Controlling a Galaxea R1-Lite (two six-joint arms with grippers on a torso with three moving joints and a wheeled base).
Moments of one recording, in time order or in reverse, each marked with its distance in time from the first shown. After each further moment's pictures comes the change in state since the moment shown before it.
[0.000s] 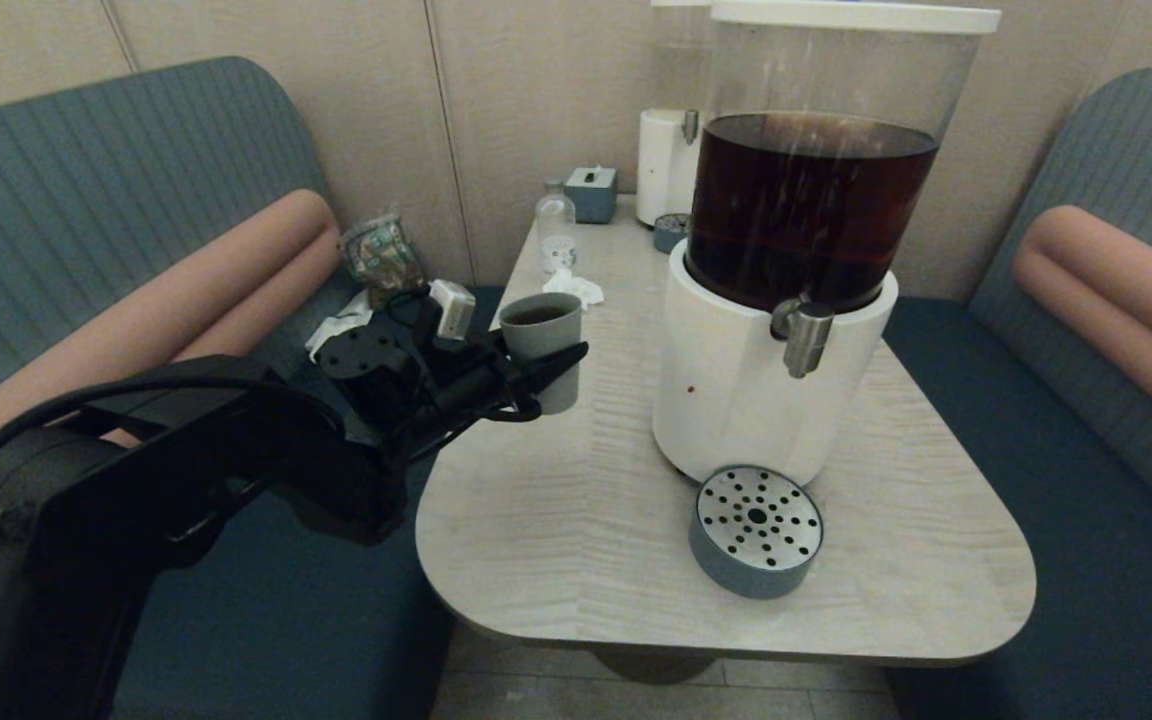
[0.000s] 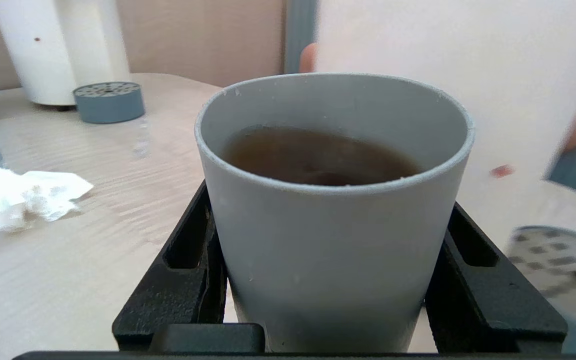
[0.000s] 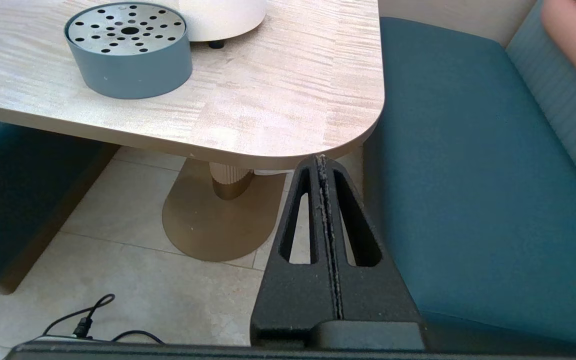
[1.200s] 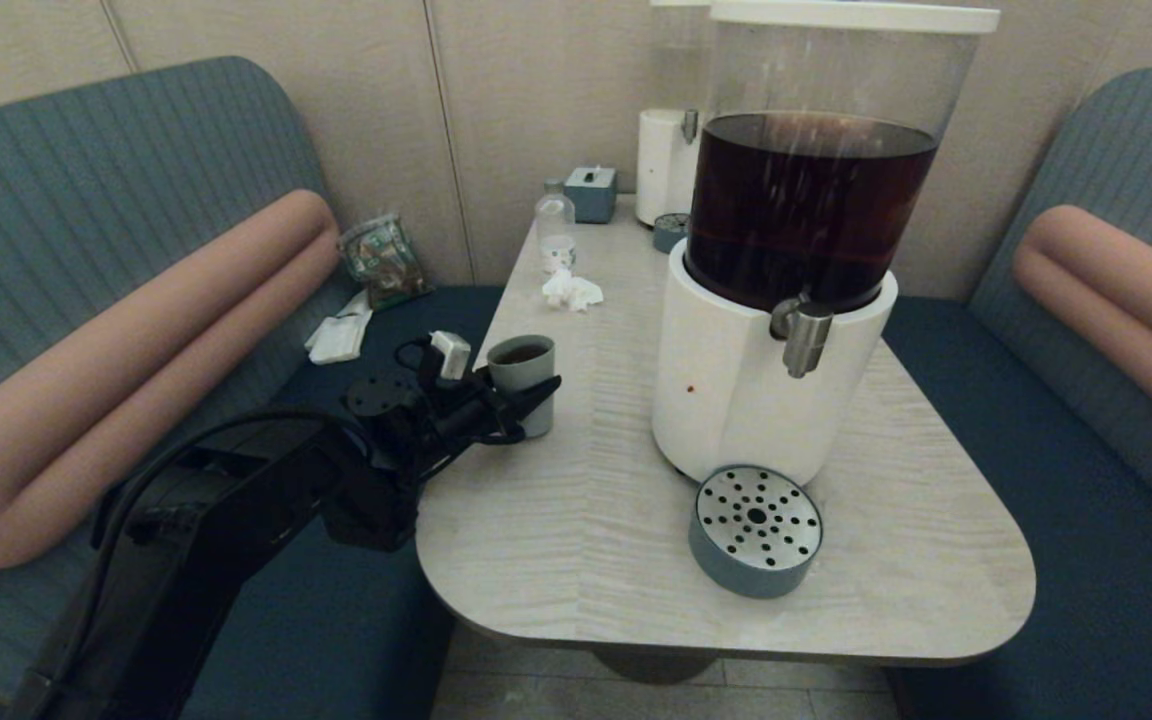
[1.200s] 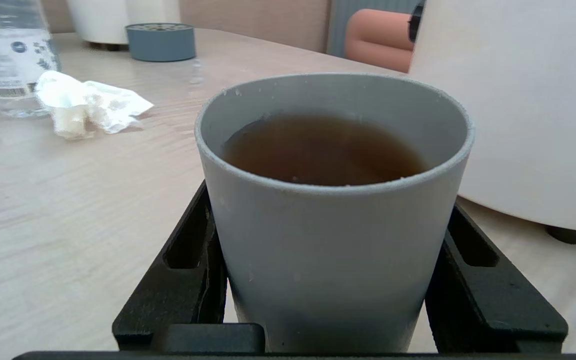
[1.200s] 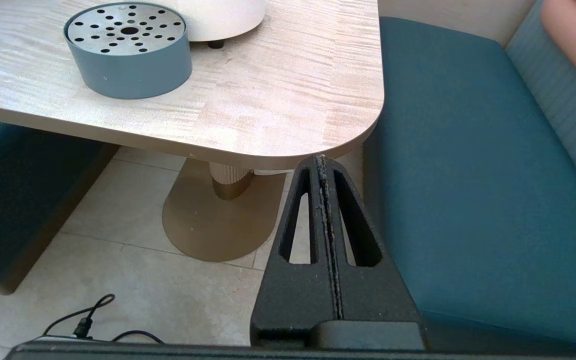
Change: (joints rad) left arm 0.082 0.269 -0.226 -0.001 0.010 0.006; right arm 0.001 0.000 0.000 0.000 0.000 0.000
